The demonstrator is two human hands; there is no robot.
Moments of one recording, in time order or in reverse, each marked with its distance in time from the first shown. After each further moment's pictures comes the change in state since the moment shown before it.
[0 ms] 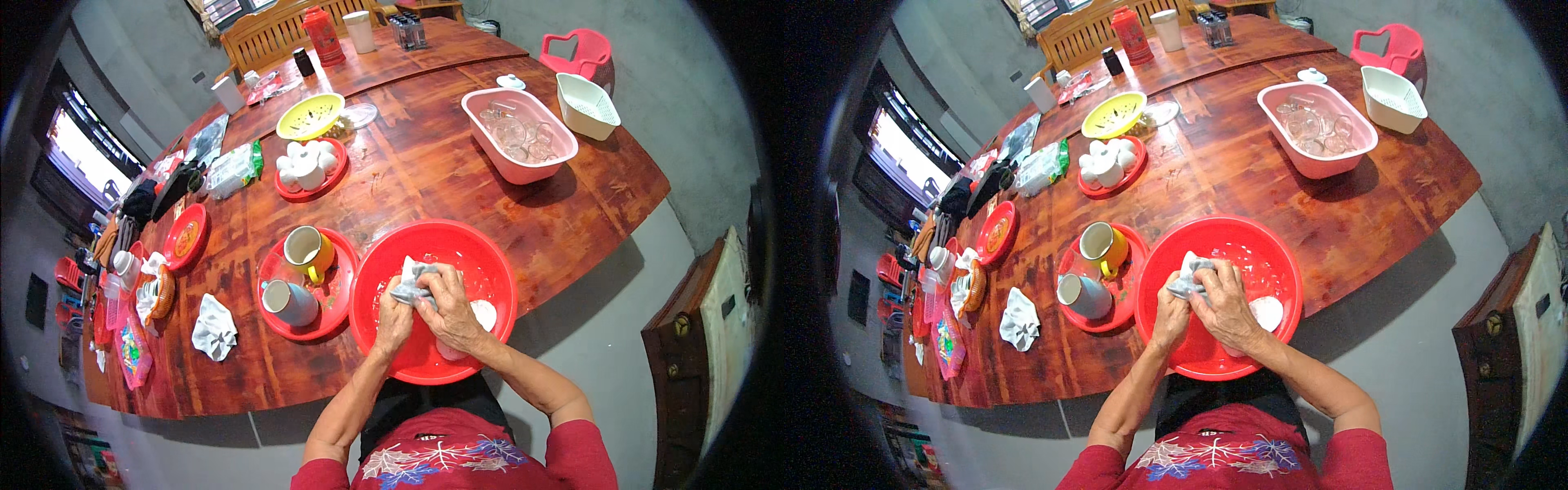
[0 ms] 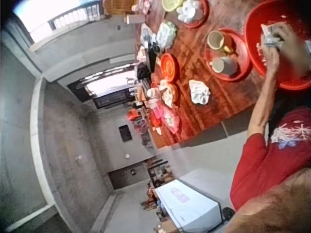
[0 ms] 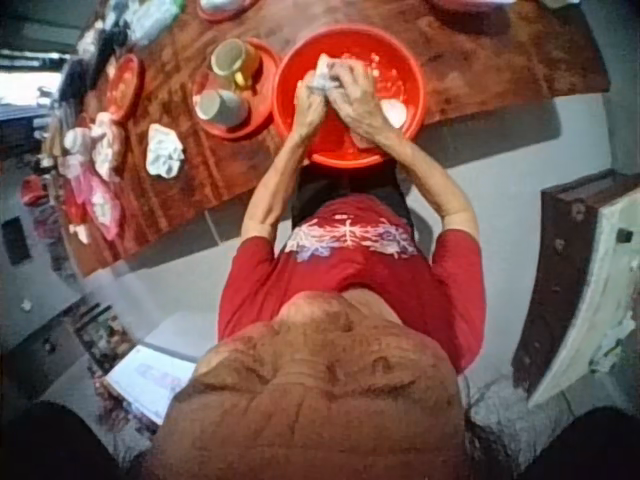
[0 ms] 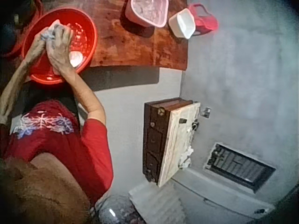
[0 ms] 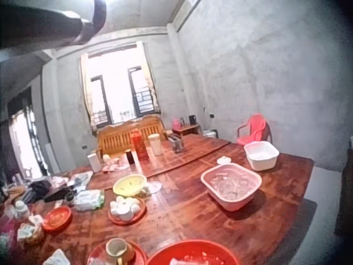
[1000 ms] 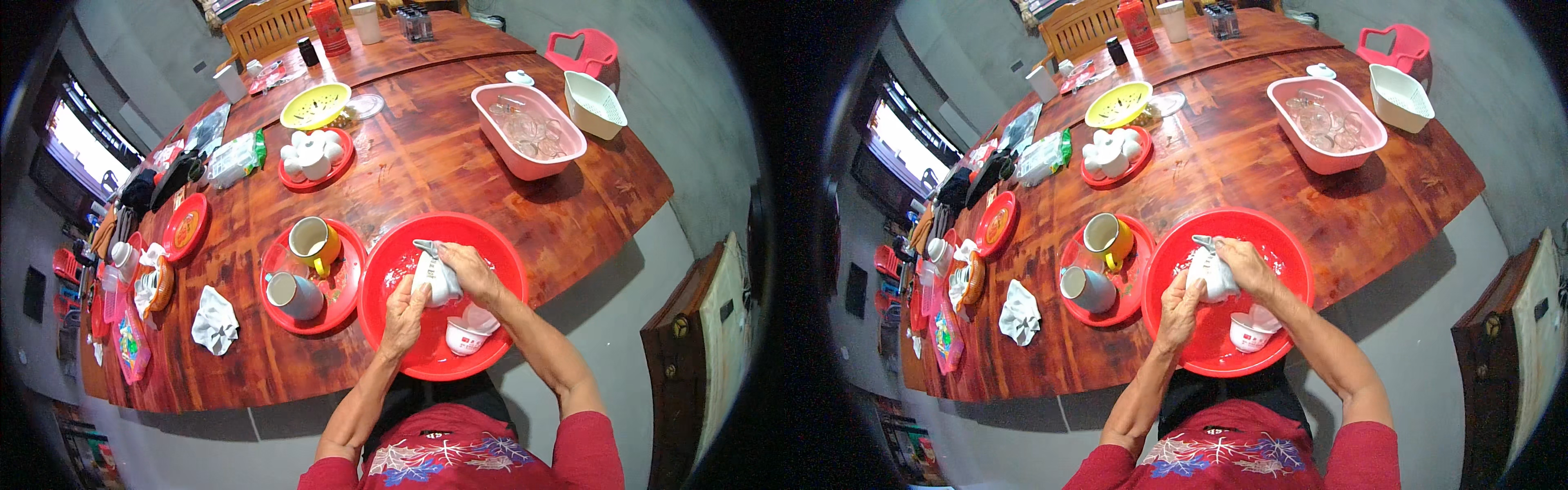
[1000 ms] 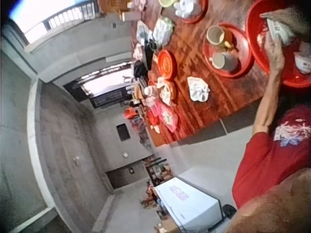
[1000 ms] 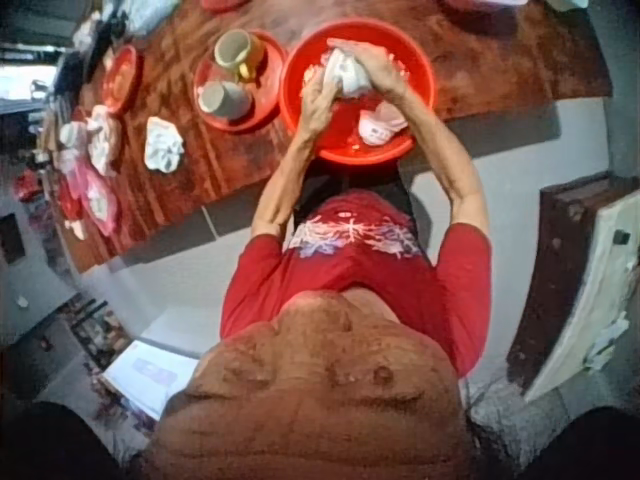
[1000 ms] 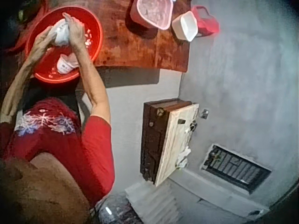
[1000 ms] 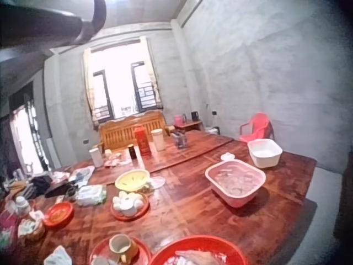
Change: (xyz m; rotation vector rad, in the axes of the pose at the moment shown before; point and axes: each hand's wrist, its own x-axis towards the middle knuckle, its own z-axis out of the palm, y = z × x) left_hand -0.010 0.004 -0.010 -0.238 -0.137 -0.021; right_hand 0.047 0.028 -0.009 0.689 -0.296 0.596
